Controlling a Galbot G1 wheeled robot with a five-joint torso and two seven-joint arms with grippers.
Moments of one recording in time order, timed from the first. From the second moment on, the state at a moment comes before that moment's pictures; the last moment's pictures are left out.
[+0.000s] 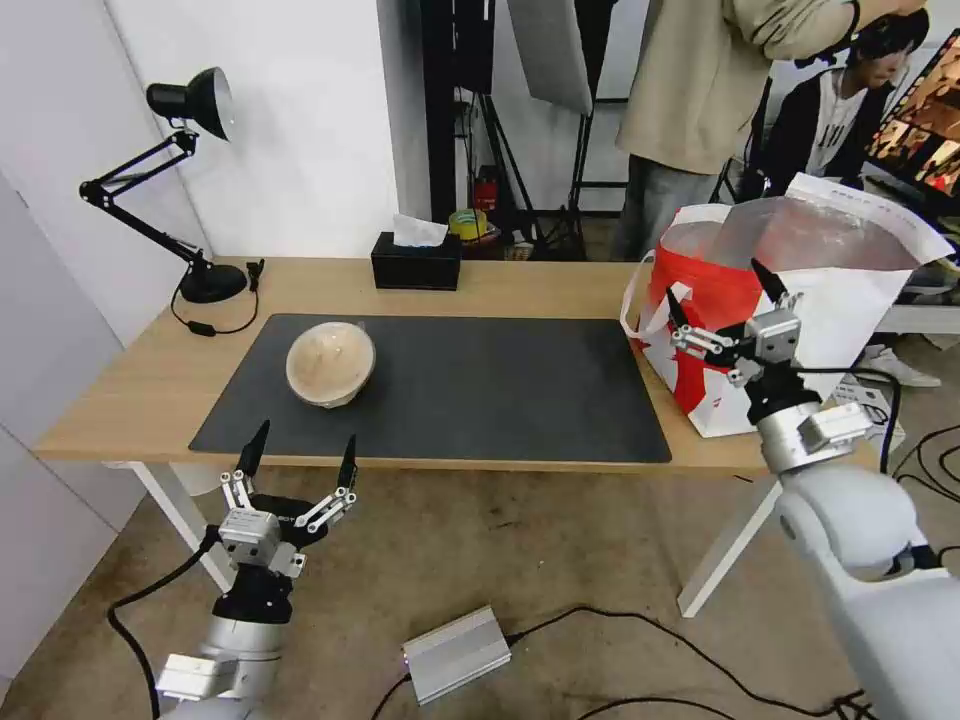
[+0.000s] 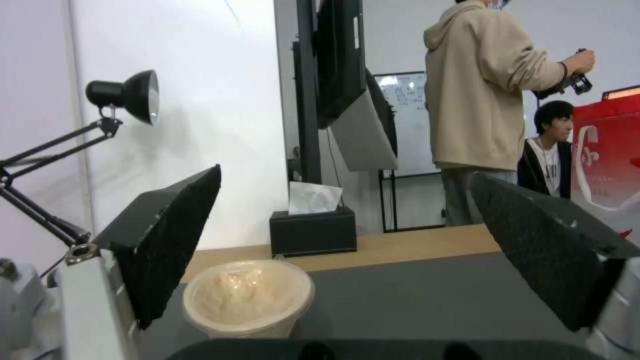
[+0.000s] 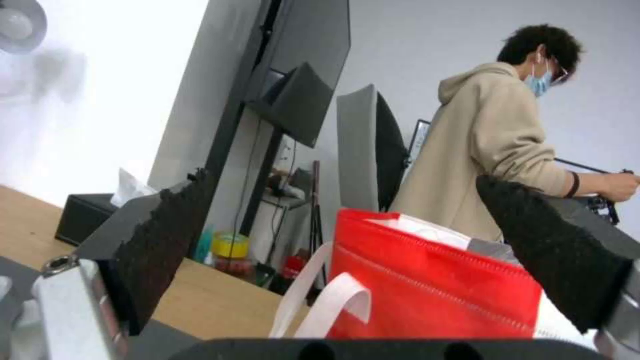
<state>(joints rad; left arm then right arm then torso) 1.71 -1.43 -0.60 -2.21 -0.11 -0.40 0.12 -1.15 1.00 0.54 2.02 0.24 0.09 0.03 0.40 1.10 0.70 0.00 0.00</state>
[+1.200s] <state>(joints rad) 1.70 -1.44 -0.60 -2.20 -0.11 -0.40 0.12 -1.50 1.16 0.57 2.18 0.08 0.12 0.03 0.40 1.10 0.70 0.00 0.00</state>
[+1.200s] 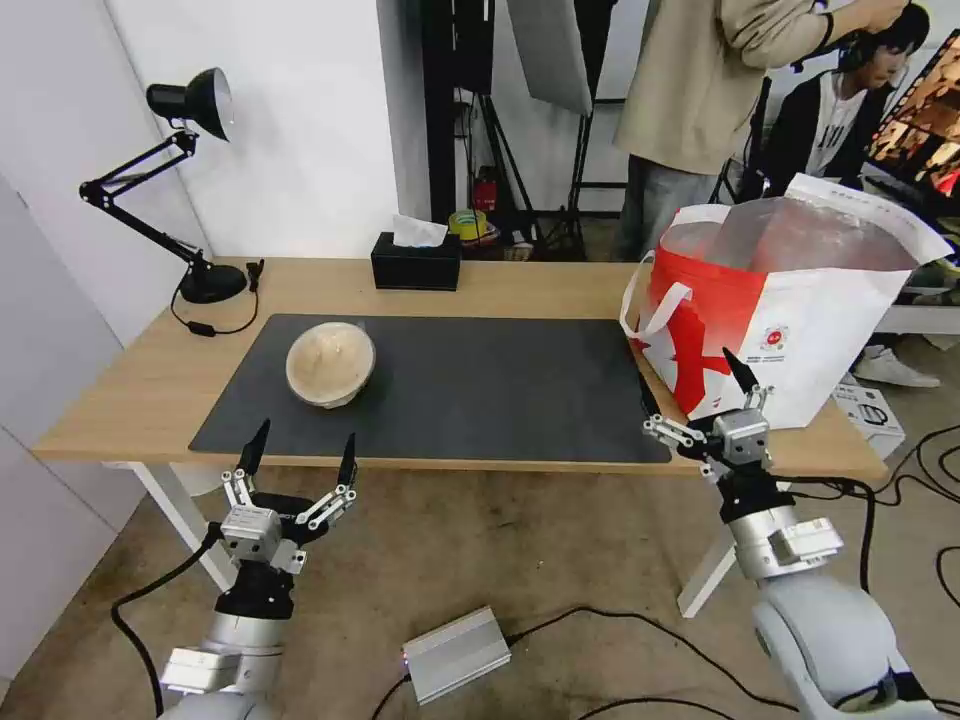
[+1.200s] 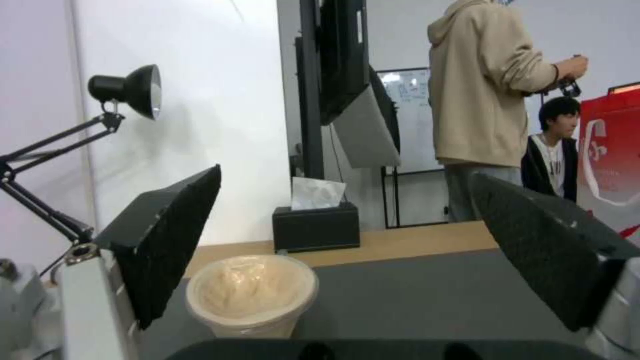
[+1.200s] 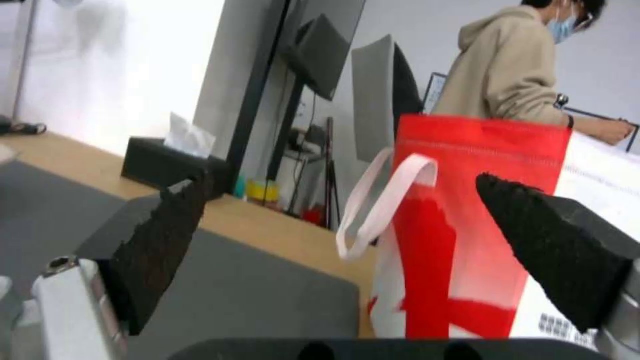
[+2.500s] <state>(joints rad) 1.70 -1.43 -0.60 -2.18 -0.11 -0.40 0.12 -1.70 1.23 0.60 2.21 0.00 0.22 -0.04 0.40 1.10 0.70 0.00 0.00</state>
